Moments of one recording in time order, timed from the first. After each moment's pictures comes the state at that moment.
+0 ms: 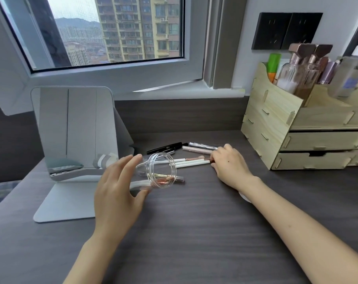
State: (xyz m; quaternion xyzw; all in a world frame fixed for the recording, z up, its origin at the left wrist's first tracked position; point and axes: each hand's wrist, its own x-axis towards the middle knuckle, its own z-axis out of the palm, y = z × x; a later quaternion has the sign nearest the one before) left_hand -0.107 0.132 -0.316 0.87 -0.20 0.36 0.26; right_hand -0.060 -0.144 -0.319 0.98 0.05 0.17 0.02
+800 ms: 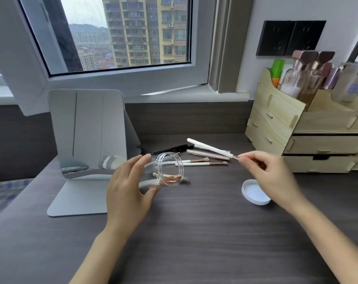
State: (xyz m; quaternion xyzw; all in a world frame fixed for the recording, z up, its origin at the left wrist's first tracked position) left_hand -0.108 0.130 -0.315 0.86 -0.20 0.36 0.29; right_hand -0.156 -0.149 -0.264 0.87 0.01 0.26 -0.41
